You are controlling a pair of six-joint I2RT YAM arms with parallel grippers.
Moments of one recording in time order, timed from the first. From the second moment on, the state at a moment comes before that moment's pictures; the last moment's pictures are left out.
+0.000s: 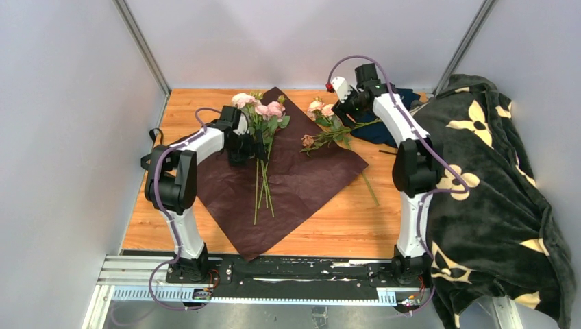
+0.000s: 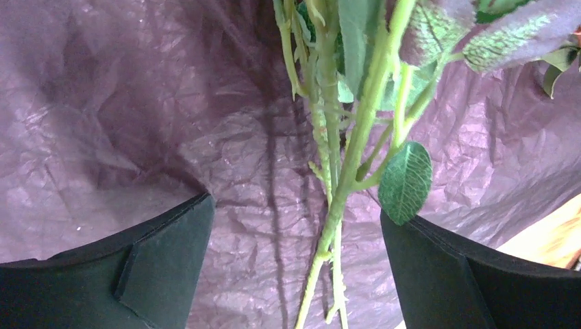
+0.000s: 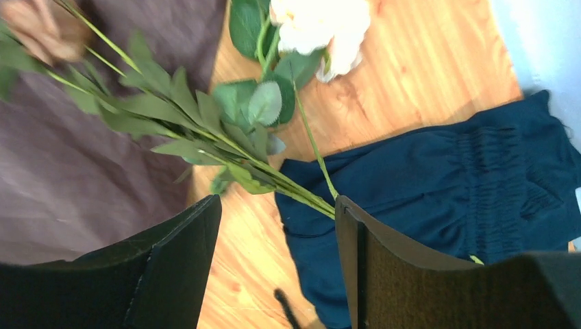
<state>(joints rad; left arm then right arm) -0.21 1.88 1.25 -0.48 0.30 -0.37 0.22 2.06 1.91 -0.74 -0.28 -0.69</state>
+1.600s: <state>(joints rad) -0.11 1.42 1.25 -0.88 0.22 0.12 0.62 1.75 1.57 -0.09 -0.46 0.47</state>
